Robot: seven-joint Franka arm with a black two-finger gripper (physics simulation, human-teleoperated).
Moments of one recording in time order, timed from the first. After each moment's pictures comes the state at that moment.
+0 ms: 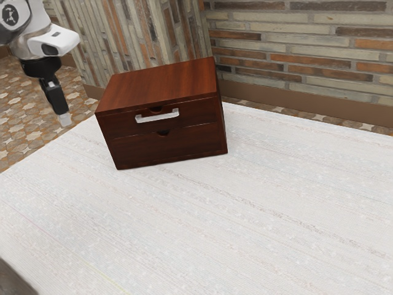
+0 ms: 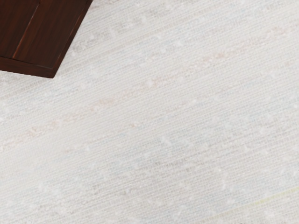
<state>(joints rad) 0.40 0.12 0.02 -1.20 0.10 1.37 0.78</state>
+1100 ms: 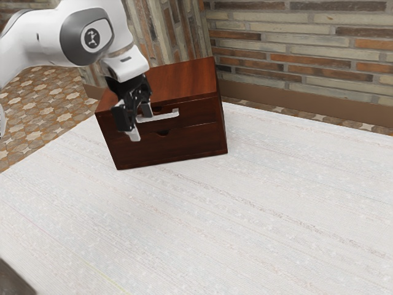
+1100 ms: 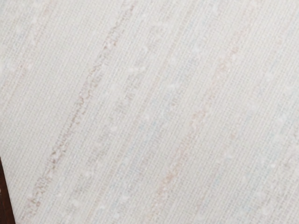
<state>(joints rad) 0.22 0.25 -0.04 -1.20 0.02 1.51 1.31</state>
